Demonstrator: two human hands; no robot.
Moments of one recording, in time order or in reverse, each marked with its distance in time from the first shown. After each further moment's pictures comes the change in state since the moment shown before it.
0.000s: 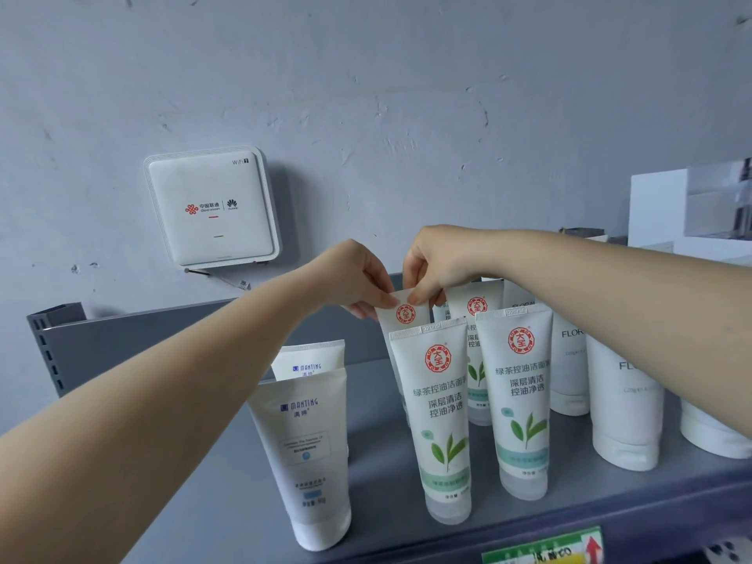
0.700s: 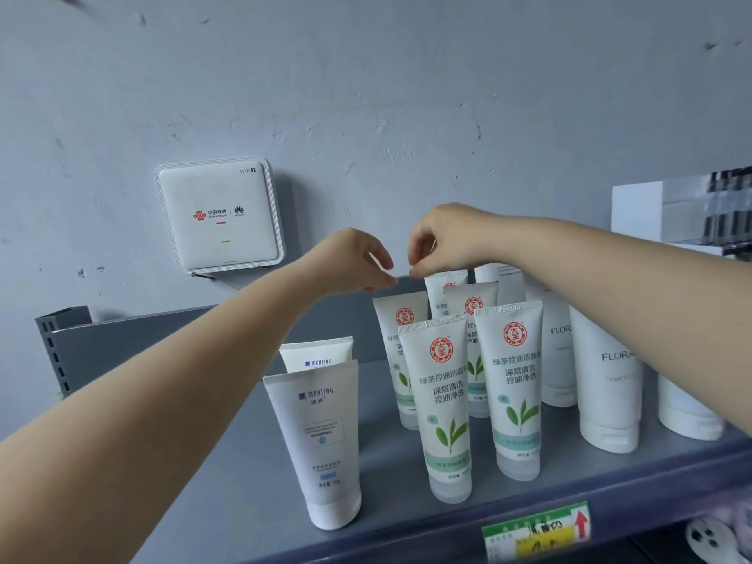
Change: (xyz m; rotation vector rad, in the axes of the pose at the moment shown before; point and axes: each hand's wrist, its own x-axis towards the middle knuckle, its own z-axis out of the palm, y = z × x) left_hand -0.021 0.013 -0.012 0.142 0.167 0.109; right_hand -0.023 -0.016 -0.018 -0.223 0.240 -0.066
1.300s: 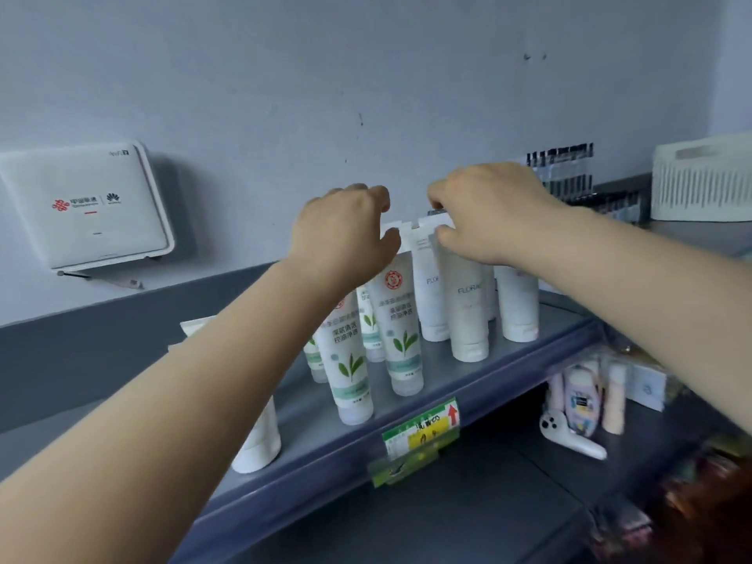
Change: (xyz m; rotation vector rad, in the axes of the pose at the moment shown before) left_hand -0.058 0.090 0.047 0.368 0.383 0.466; right_hand -0.154 0.005 -0.028 -0.678 0.315 0.268
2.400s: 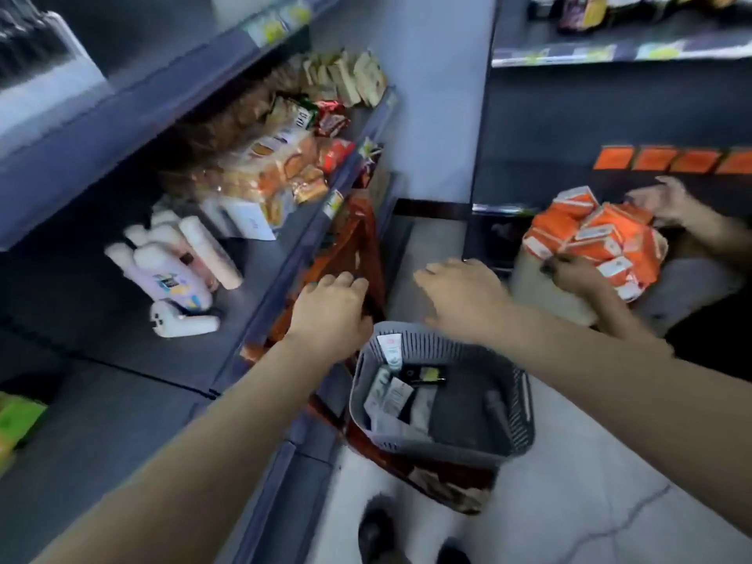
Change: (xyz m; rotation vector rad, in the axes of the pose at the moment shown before) left_hand -0.096 0.501 0.294 -0.341 -0.747 0.672; right_hand -0.481 0.281 0.157 0.064 -0.874 0.668
